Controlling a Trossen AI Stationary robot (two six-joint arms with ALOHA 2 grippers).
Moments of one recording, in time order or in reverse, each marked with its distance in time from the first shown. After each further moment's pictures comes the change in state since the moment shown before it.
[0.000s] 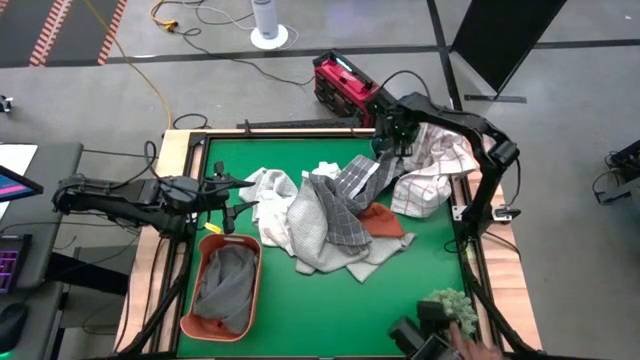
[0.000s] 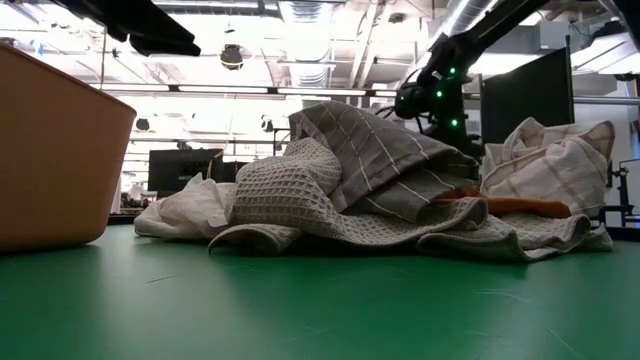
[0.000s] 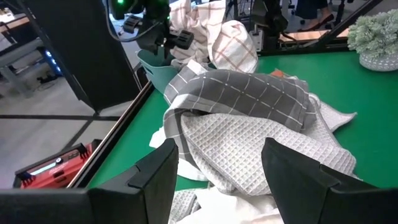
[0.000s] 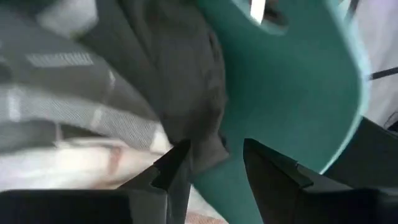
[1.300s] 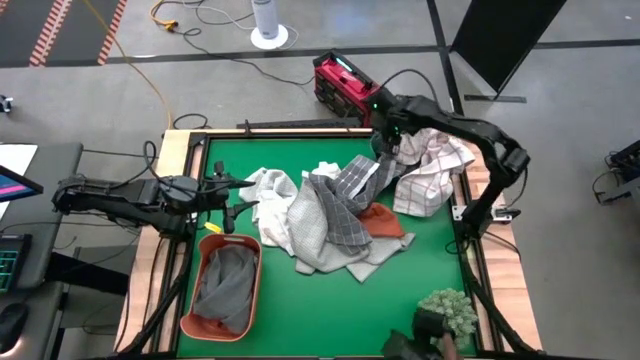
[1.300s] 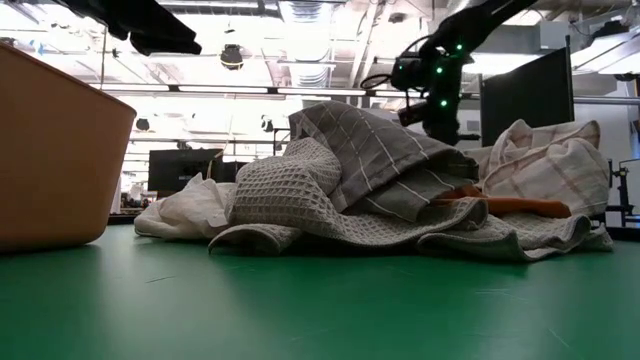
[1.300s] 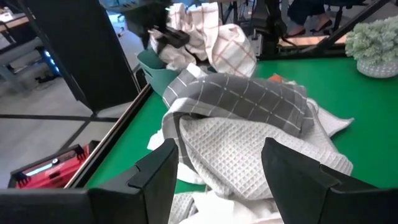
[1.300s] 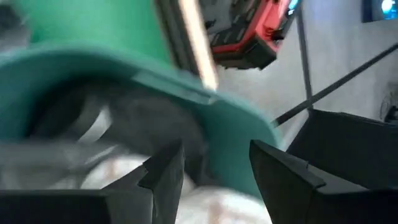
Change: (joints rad) left arm 0.000 0.000 0.000 0.014 0.003 -0.013; right arm 0.092 -0.106 -0.010 0.149 -0.048 0.267
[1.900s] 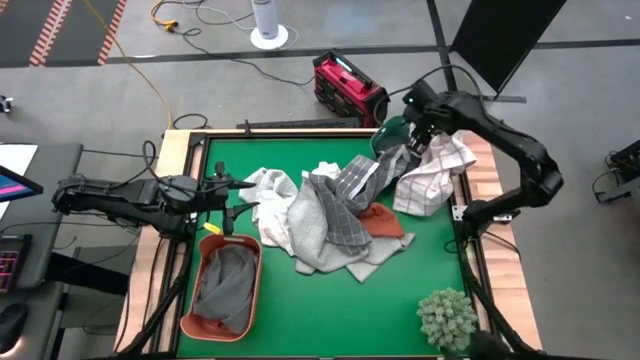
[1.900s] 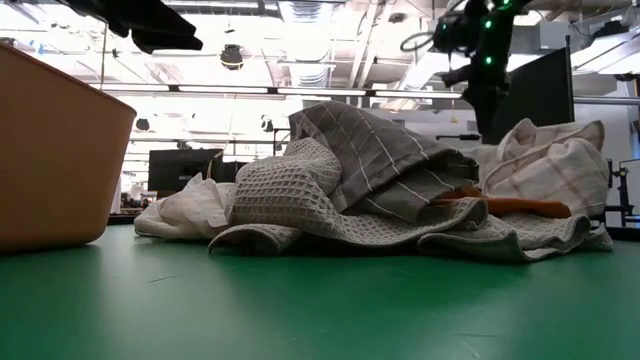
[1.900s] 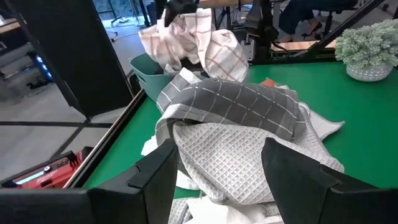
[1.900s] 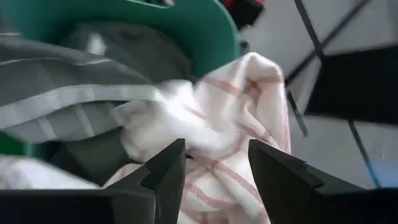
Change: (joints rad) left arm 0.000 0.000 0.000 0.023 0.025 0.014; right arm -0.072 -0.305 -0.043 -0.276 0.015 0.255
